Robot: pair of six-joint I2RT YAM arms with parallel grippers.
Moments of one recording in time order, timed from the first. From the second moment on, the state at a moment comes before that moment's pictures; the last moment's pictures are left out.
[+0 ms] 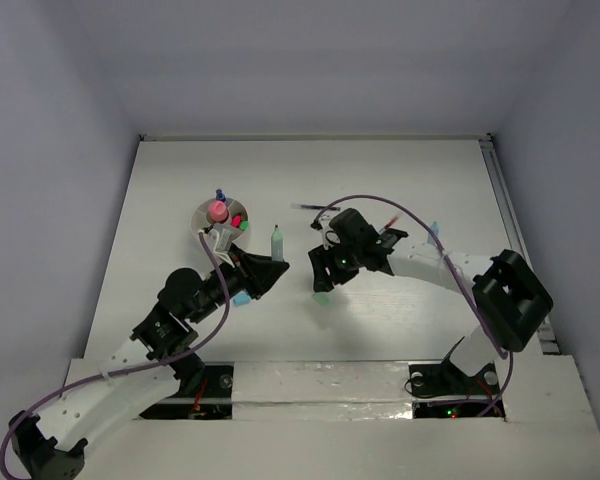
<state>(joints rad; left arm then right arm) -0.75 0.50 0.42 0.12 0.14 -0.58 0.77 1.58 1.00 -0.37 -0.29 0.27</state>
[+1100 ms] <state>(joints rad) -0.75 0.48 0.42 0.10 0.13 -0.59 0.89 1.82 1.16 -0.51 0.04 0.28</state>
